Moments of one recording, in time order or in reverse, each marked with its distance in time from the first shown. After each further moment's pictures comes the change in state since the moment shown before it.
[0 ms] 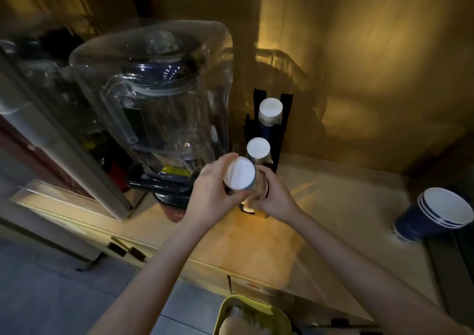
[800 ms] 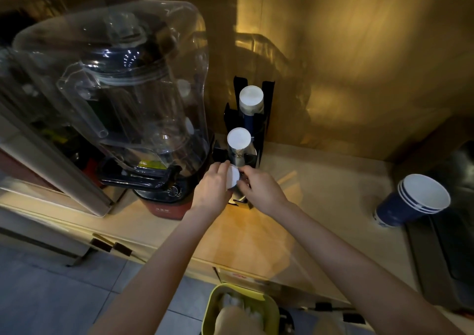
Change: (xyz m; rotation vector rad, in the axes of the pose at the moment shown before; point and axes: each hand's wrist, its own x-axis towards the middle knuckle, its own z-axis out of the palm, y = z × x) left_hand 0.014 -0.017 0.074 0.302 -0.299 -0.200; right_hand -0.002 -0.003 -0.014 -0.436 -0.010 -0.096
